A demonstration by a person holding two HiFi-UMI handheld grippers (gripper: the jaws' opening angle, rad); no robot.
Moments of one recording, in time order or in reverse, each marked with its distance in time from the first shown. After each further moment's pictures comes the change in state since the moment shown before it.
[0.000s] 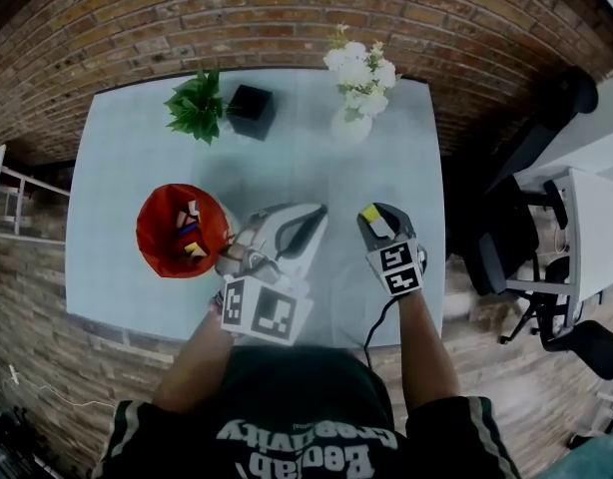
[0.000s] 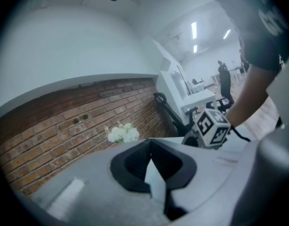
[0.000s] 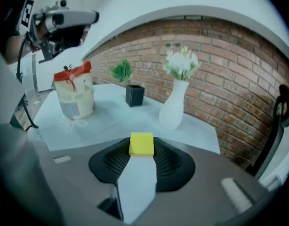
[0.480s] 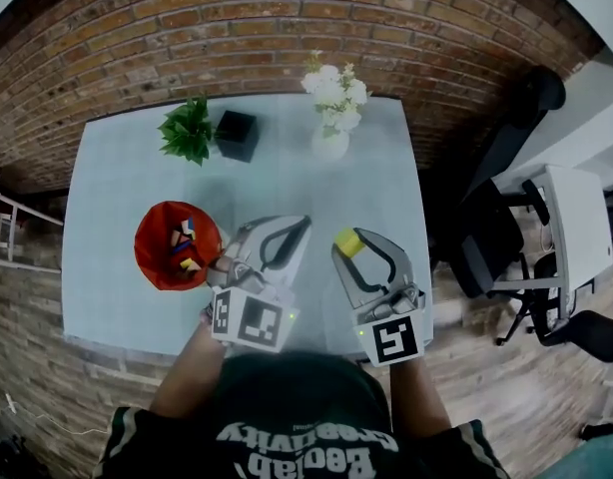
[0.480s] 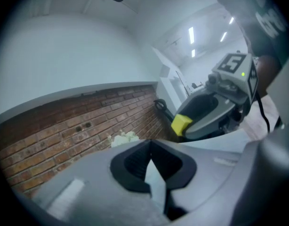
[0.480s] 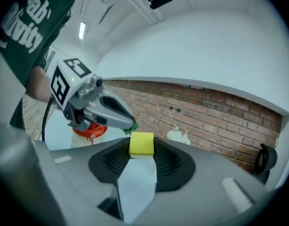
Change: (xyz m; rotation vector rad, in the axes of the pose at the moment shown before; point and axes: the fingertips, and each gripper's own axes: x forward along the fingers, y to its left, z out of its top) left arm -0.026 0.001 0.028 0.019 -0.067 0.012; right arm -0.159 0.067 0.157 -0.212 -0.417 -0.096
